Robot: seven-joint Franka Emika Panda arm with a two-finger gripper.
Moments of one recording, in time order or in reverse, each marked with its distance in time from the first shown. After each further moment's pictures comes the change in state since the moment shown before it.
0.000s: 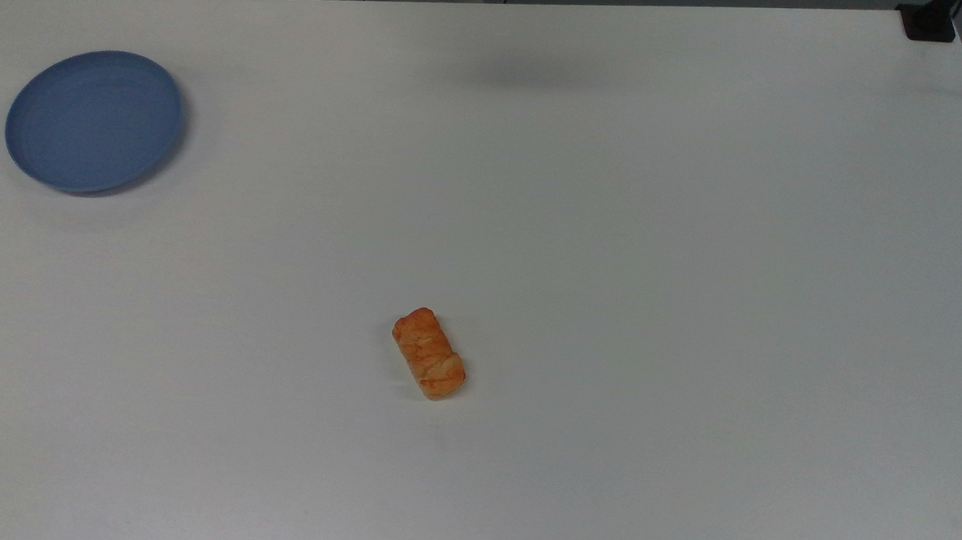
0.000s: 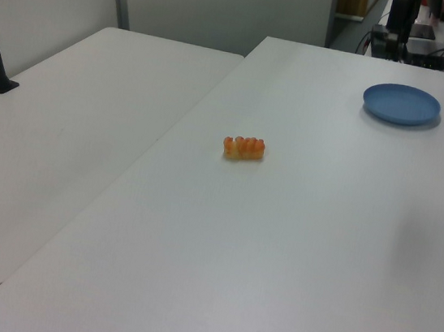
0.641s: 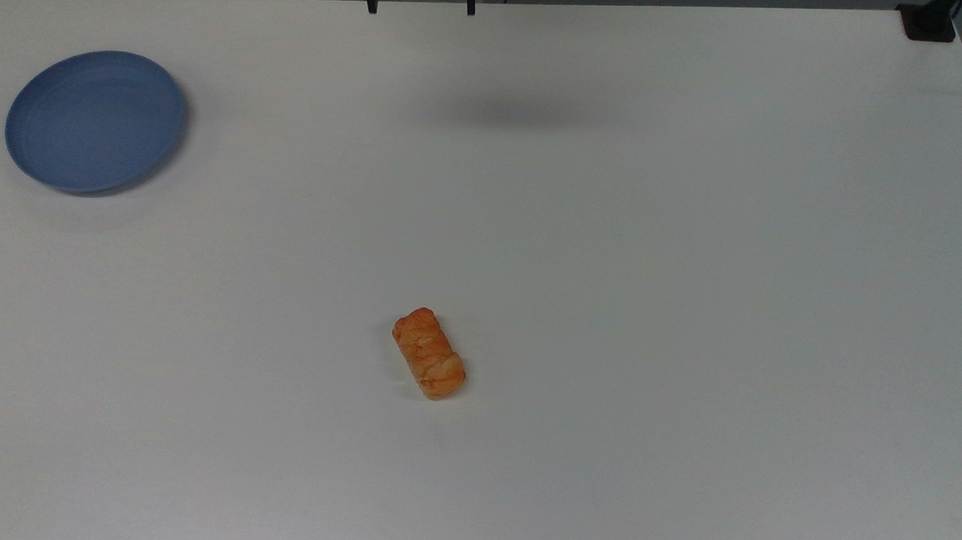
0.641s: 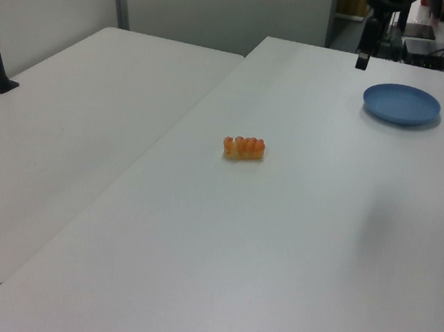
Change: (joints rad) arm 0.006 0.059 0.015 -0.048 -0.076 0.208 -0.045
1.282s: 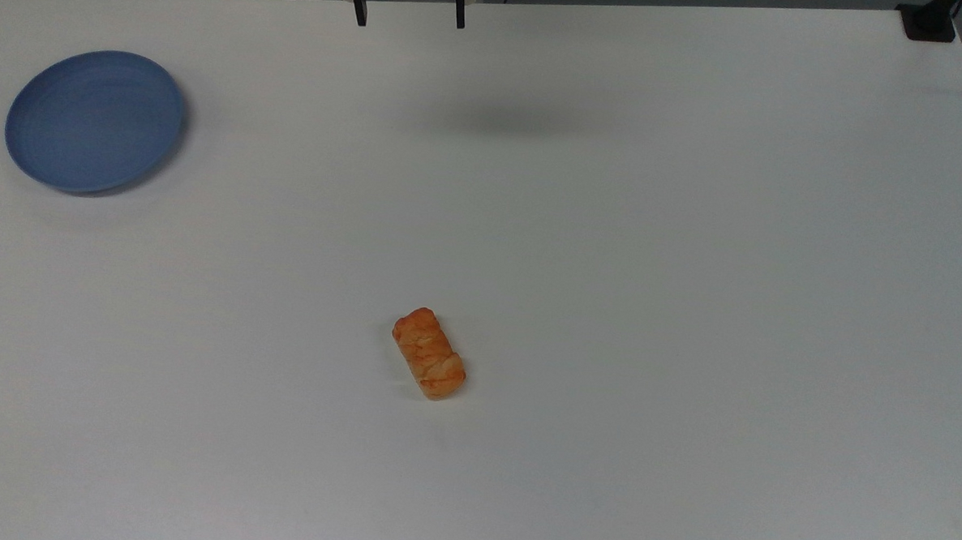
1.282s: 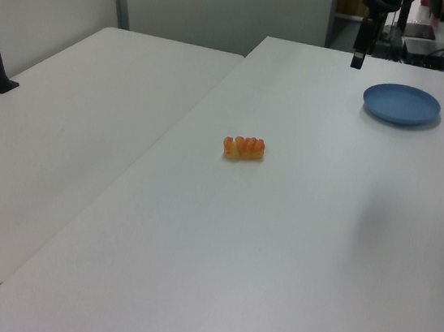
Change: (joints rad) arm 0.003 0.010 -0.015 0.003 -0.005 0.022 -0.010
